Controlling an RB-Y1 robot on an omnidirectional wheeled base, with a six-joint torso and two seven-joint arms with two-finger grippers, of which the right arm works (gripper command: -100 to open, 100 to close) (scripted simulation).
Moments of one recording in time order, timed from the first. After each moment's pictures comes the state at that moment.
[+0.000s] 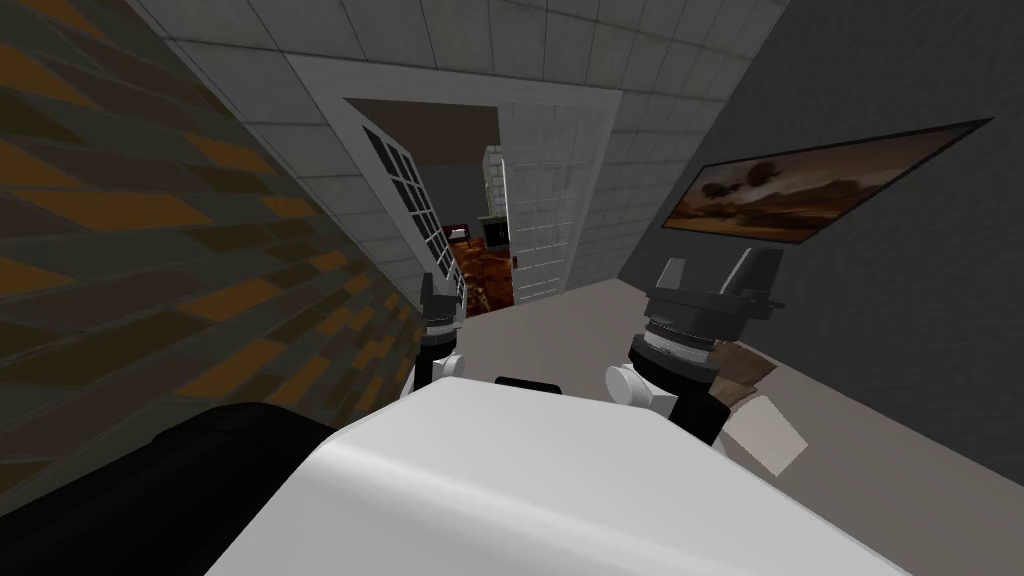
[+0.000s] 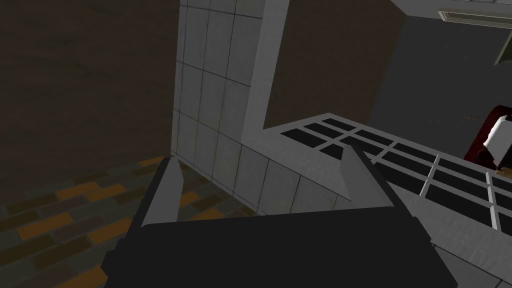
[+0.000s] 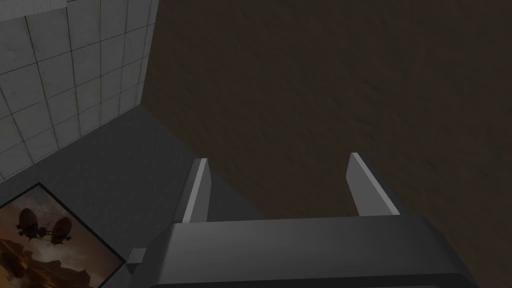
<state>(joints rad) 0.46 0.03 0.04 -2.38 -0.12 -0.64 0.12</state>
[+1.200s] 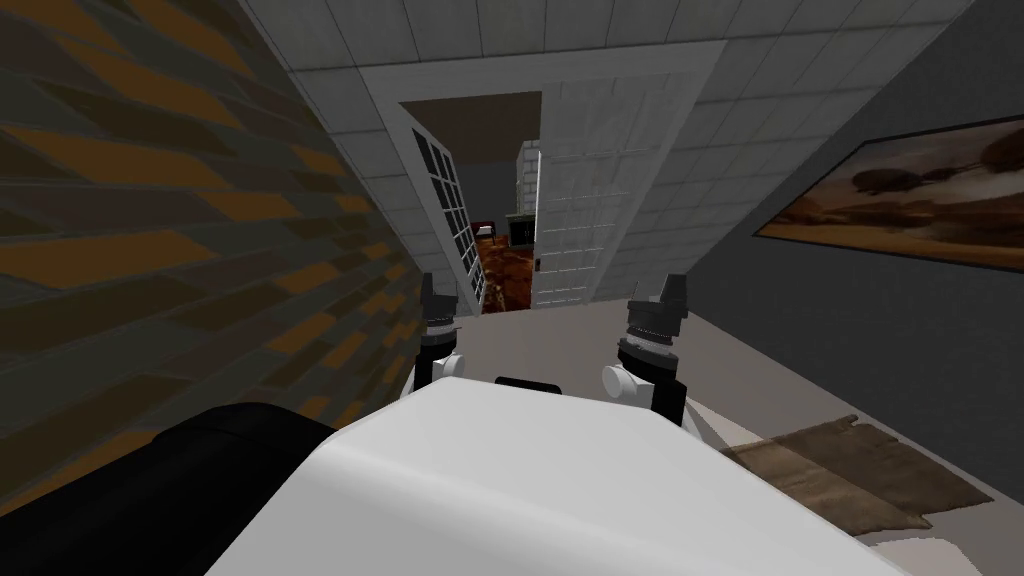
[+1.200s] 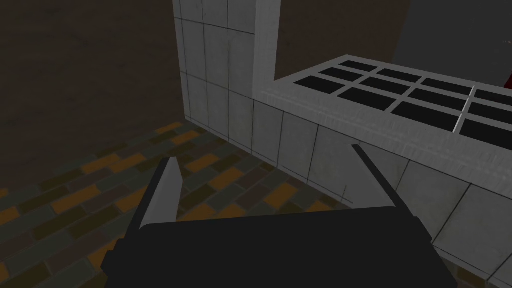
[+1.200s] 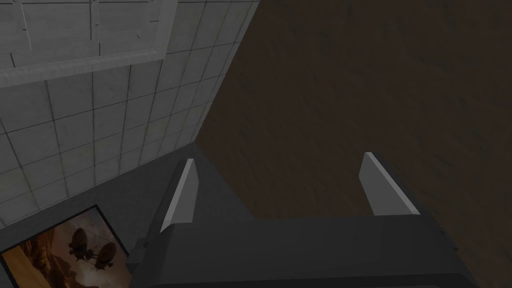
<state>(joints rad) 0.40 -0.05 -0.01 -2.12 -0.18 -0.67 0.32</state>
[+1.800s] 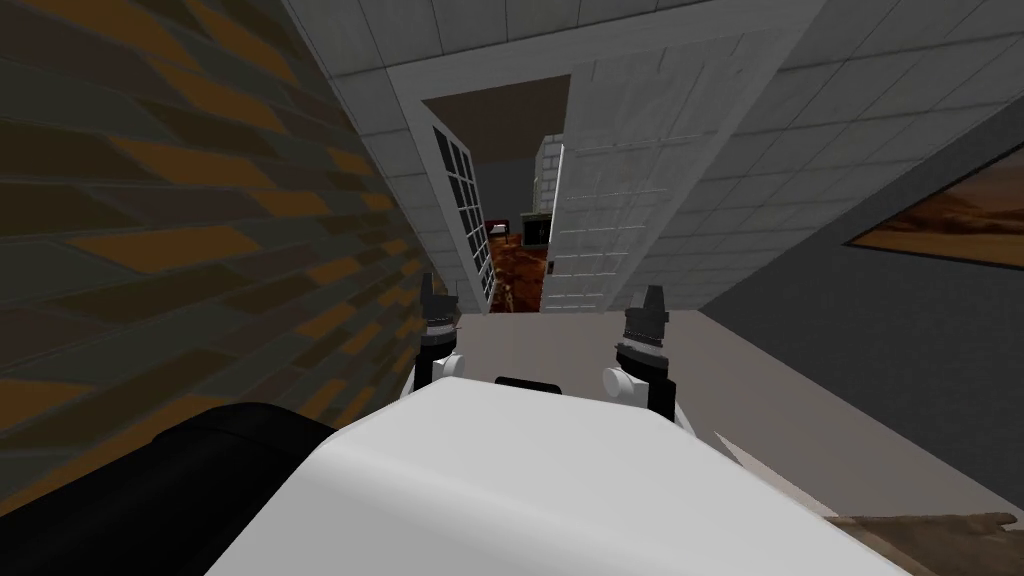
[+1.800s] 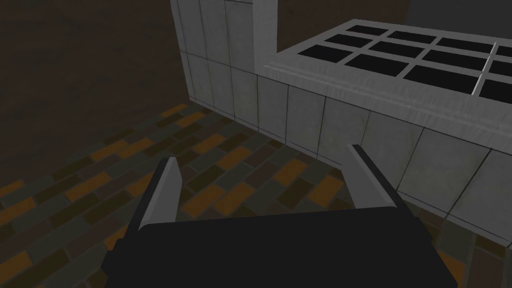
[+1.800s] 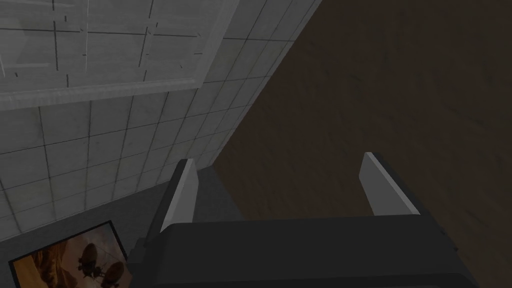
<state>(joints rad) 0.38 -0.08 -0.04 -1.96 -0.22 -0.70 0.44</state>
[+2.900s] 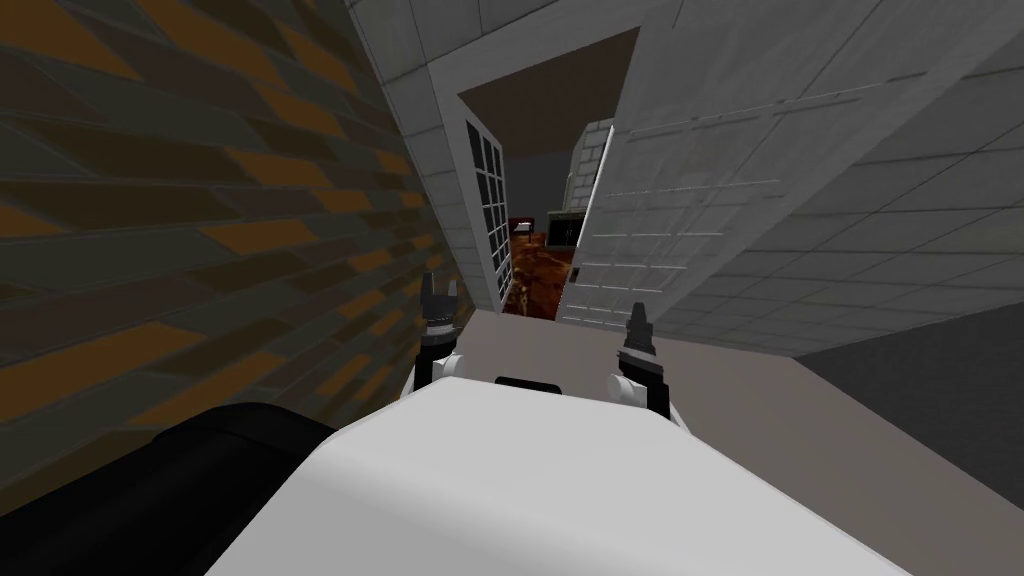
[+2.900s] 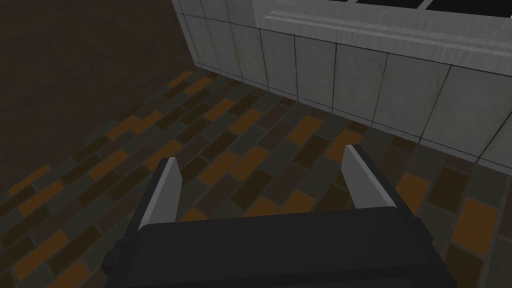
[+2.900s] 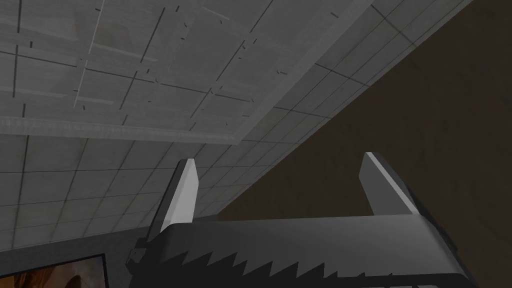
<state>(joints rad) 0.32 -0.14 -0.11 -1.65 -0.30 -0.75 0.68</state>
